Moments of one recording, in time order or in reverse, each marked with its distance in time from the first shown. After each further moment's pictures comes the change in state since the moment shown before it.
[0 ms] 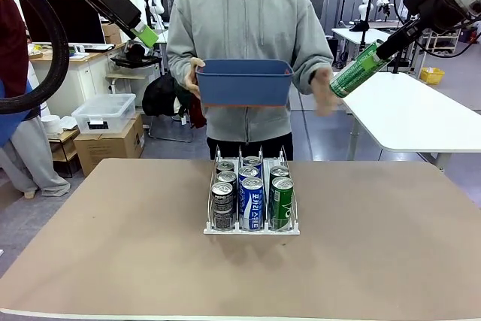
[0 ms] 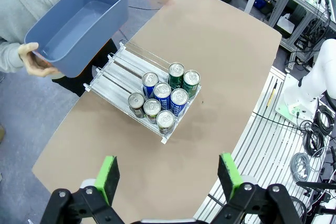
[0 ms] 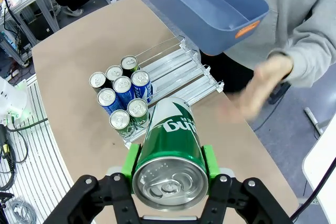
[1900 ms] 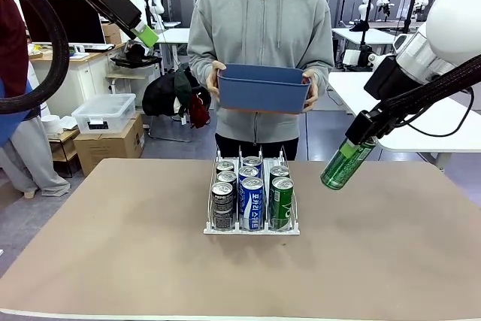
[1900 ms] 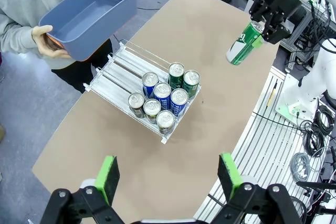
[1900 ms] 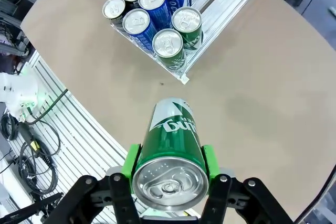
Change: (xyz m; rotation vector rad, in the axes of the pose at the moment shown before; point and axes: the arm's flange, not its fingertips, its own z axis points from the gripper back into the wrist) left arm 0.000 0.000 0.000 0.000 0.001 0.000; right arm -0.066 0.130 -0.083 -0.011 0.347 -0.321
